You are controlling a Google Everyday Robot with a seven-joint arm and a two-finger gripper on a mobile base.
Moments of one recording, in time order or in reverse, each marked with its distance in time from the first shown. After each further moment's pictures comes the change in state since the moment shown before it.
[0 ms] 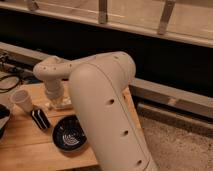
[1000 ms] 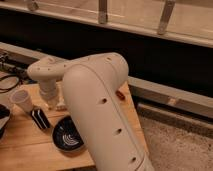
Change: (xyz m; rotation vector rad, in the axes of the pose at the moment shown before) arm -0.014 0.025 0.004 -0.011 0.010 -0.035
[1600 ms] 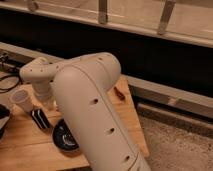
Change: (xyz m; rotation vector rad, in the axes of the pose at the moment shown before) arm -0.008 0.019 0.004 0.026 0.016 -0.010
